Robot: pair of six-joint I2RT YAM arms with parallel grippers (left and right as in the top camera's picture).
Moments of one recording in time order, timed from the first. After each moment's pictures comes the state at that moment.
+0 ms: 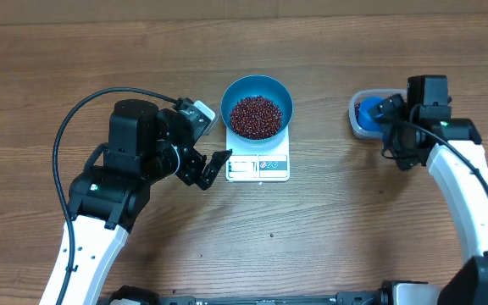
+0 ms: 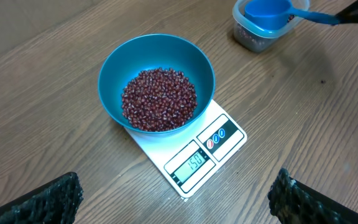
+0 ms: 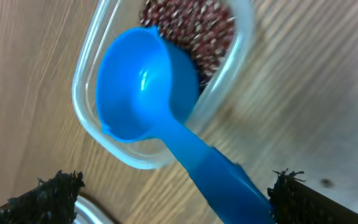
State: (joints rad) left arm -0.26 1.14 1.08 -0.68 0.39 0.29; right arm -0.04 1.48 1.12 -0.76 0.04 1.00
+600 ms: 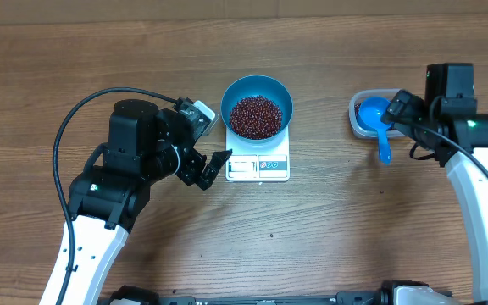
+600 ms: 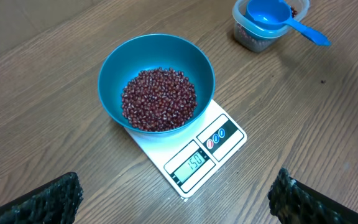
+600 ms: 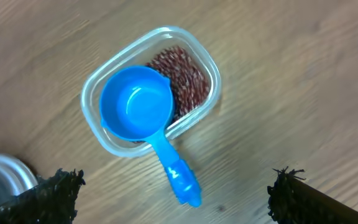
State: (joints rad) left arm -0.26 1.14 1.08 -0.68 0.39 0.29; right arm -0.04 1.39 1.30 -0.96 0.18 0.45
